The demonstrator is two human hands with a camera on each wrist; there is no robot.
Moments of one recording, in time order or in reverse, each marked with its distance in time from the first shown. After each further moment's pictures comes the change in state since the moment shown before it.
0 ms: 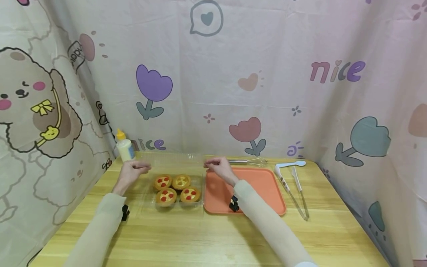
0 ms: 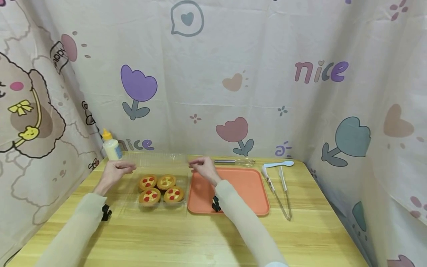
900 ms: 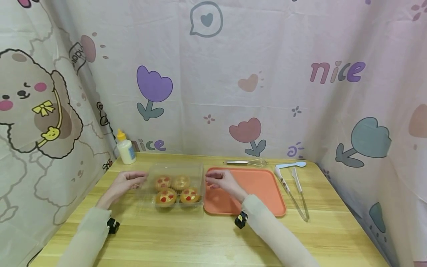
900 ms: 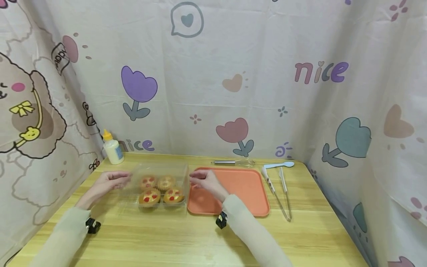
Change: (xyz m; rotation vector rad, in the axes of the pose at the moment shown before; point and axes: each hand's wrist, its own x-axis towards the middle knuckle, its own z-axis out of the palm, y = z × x) left_hand -0.038 -0.001 -0.020 -0.157 -0.253 -0.125; right_hand -0.047 0.008 -0.001 0.011 -0.108 0.064
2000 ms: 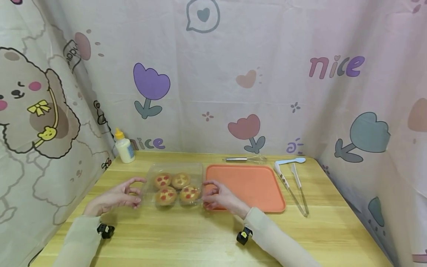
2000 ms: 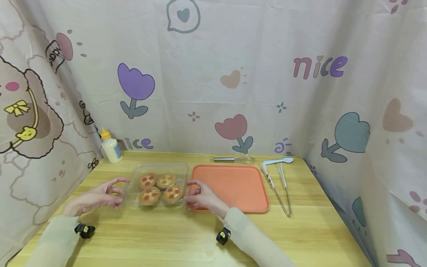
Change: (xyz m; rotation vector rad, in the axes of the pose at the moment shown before) left_hand -0.029 -0.006 -0.010 -0.287 -0.585 -0.072; right_hand -0.048 0.005 0.029 0.147 -0.110 0.166
